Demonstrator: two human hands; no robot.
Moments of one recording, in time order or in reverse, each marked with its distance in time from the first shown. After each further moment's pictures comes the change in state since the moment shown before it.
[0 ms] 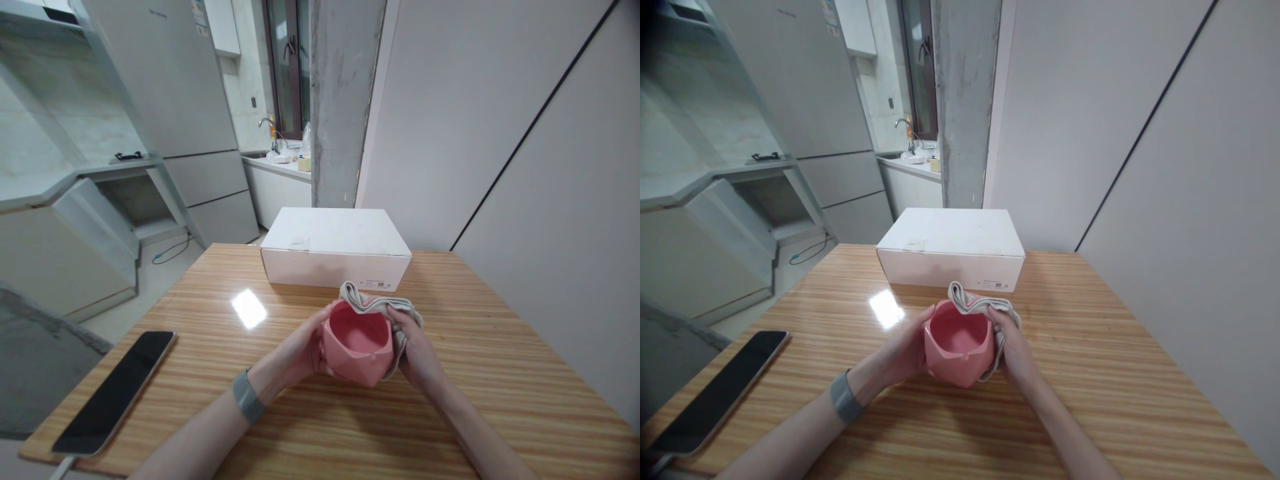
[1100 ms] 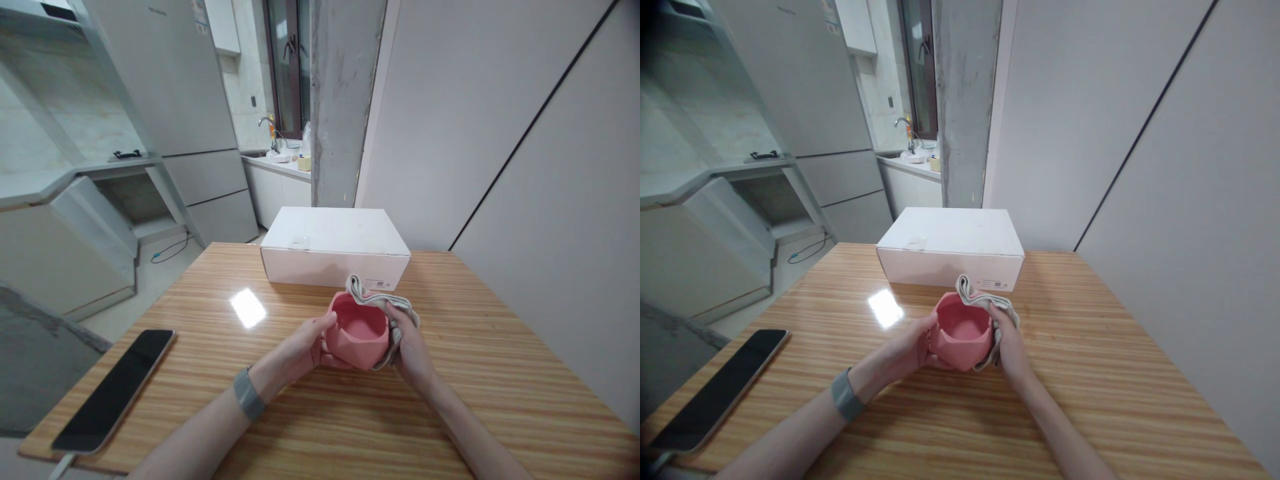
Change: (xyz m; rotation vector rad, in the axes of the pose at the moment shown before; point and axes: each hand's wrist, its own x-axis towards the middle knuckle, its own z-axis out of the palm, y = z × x) left_hand -0.002 0.000 0.003 0.094 0.040 0.094; right_hand 0.014 0.017 -0.014 -0.074 0.007 -0.133
